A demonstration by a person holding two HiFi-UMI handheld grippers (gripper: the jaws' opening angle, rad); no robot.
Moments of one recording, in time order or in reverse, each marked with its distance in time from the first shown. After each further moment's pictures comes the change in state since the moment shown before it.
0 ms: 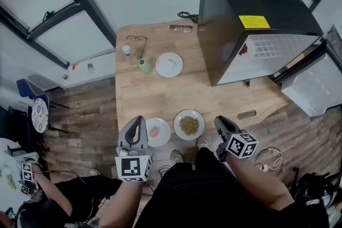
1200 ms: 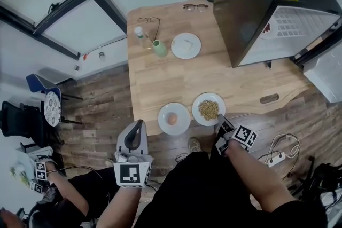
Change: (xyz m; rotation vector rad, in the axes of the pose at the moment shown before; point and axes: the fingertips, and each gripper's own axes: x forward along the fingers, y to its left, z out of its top) left arm -0.058 0.039 -0.034 0.101 0.112 -0.024; right arm 0.059 -0.026 -0.152 0.655 0.029 0.029
